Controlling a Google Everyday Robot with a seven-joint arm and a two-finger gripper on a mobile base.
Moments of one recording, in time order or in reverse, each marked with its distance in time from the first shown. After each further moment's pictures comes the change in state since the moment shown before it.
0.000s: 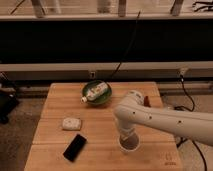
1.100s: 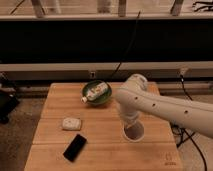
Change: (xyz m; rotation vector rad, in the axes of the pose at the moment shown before) arm 0.027 -0.017 -0.079 0.009 0.072 -0.027
